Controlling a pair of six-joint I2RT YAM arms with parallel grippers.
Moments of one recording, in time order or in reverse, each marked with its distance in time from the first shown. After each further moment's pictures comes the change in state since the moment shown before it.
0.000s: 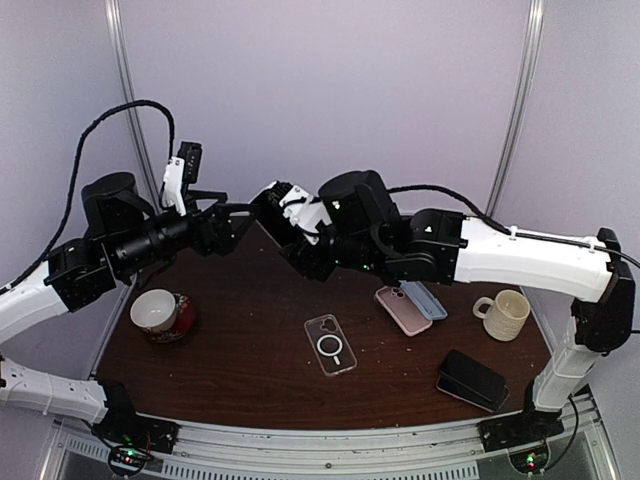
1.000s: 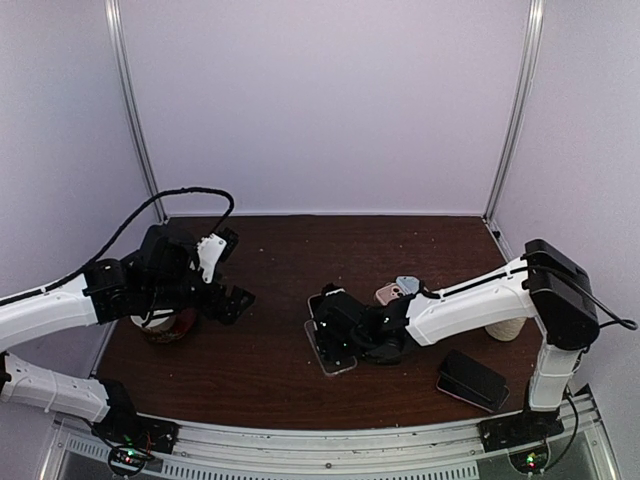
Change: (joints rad) left arm 0.049 0.065 -0.162 -0.375 -0.107 0.082; right arm -0.005 0.159 -0.516 0.112 0.015 0.906
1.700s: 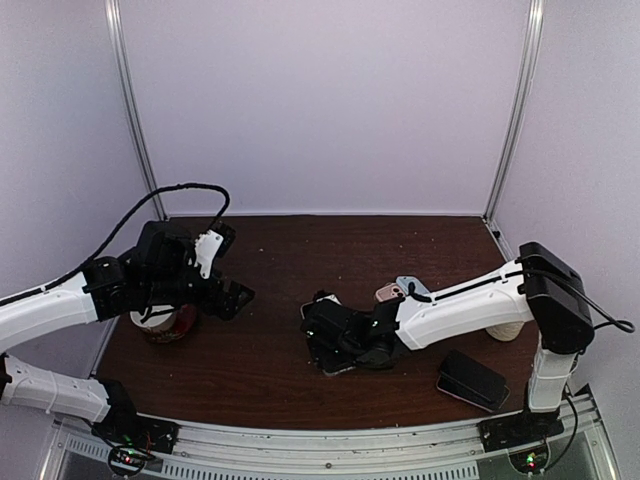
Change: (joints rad) left arm 0.053 0.000 -0.001 0.017 0.076 -0.004; right arm 0.048 0.043 0.085 -0.111 0.014 0.044
